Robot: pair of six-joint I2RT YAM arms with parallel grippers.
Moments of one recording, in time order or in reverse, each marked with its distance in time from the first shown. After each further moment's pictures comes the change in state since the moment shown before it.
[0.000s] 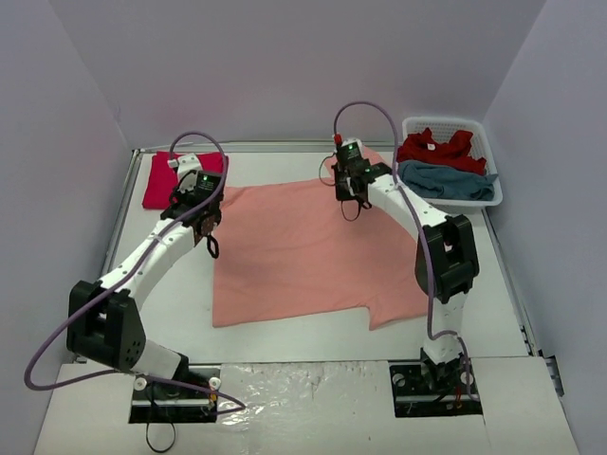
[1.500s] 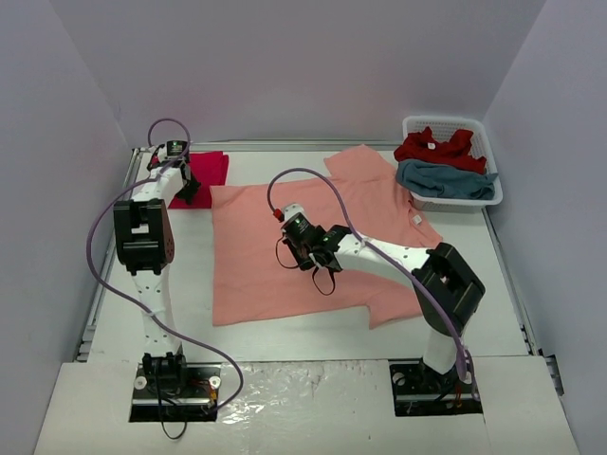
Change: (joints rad) left arm 0.396 0.833 0.684 -0.075 0.460 -0.021; right arm 0.464 -0.244 -0.499 0.127 0.047 -0.016
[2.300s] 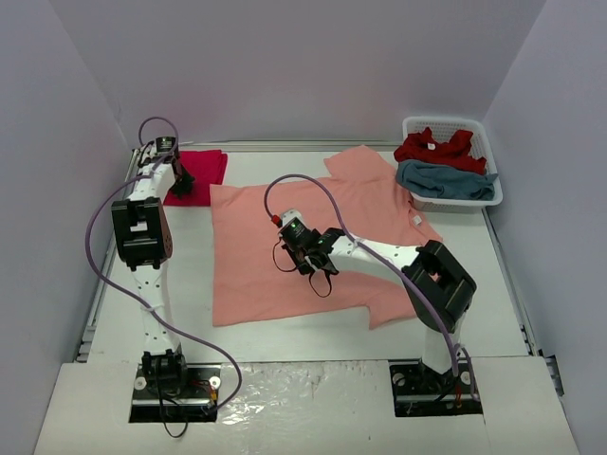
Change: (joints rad) left arm 0.061 0.119 0.172 -0.055 0.124 -0.034; right arm 0.006 0.051 0.003 -0.005 0.010 -0.005
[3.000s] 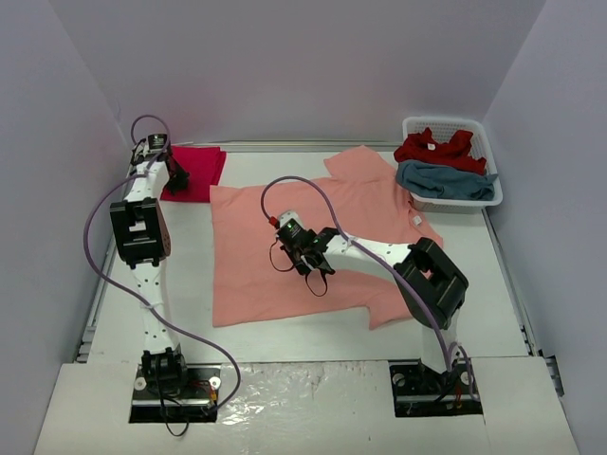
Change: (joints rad) left arm 0.043 0.088 0.149 -0.041 0.057 -0.022; right arm 0.002 0.053 0.034 -0.018 0.020 -0.014
